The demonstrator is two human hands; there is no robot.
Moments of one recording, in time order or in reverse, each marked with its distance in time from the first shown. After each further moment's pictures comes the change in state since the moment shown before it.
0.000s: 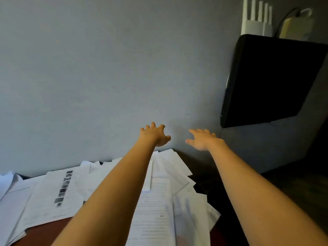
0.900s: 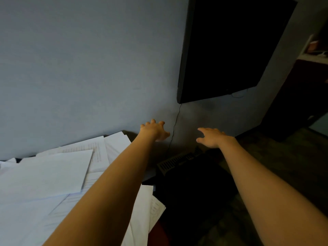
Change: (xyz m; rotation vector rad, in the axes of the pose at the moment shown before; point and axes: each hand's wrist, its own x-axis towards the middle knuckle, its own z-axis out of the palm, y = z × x) left_hand 0.136 0.206 0.115 -0.010 -0.254 0.175; right_hand 0.059 0.266 0.049 0.055 -0.256 0.250
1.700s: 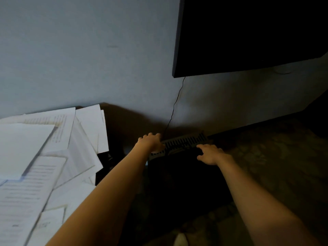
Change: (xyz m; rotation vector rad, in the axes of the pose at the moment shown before) left_hand 0.175 0.079 0.128 -0.174 -0.335 -0.226; right_hand 0.225 0.140 0.081 -0.096 -0.459 -0.184
